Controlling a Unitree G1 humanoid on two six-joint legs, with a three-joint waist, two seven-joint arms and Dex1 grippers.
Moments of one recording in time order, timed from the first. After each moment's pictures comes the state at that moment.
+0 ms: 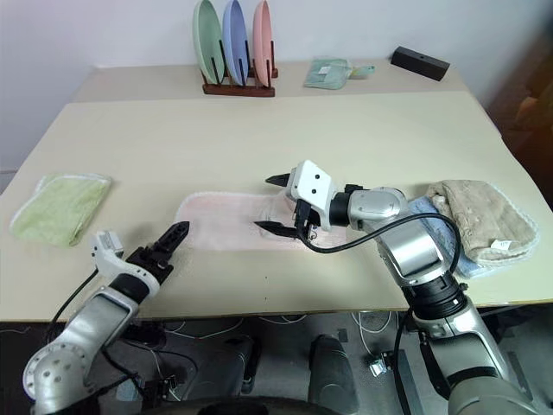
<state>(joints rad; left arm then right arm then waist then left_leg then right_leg) 0.09 0.13 0.41 -0.48 -1.36 0.80 0.34 -0.52 -0.56 0.25 -0.24 0.28 0.37 0.92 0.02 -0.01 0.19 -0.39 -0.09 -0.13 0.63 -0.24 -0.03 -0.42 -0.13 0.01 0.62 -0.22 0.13</state>
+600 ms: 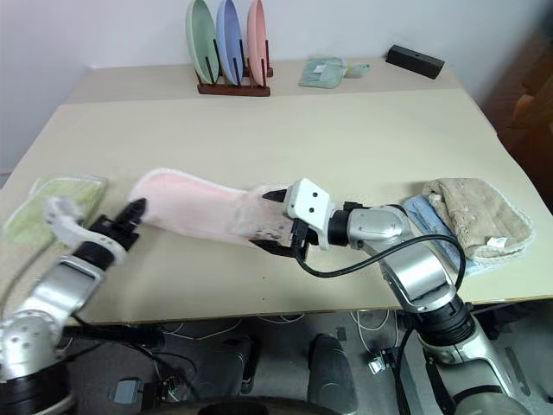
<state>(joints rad) -0.01 0.45 0.56 -0.41 -1.39 0.70 0.20 -0.41 -0.57 0.22 -0.41 0.30 0.51 0.87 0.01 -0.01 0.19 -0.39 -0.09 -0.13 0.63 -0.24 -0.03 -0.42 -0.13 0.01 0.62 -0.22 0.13</state>
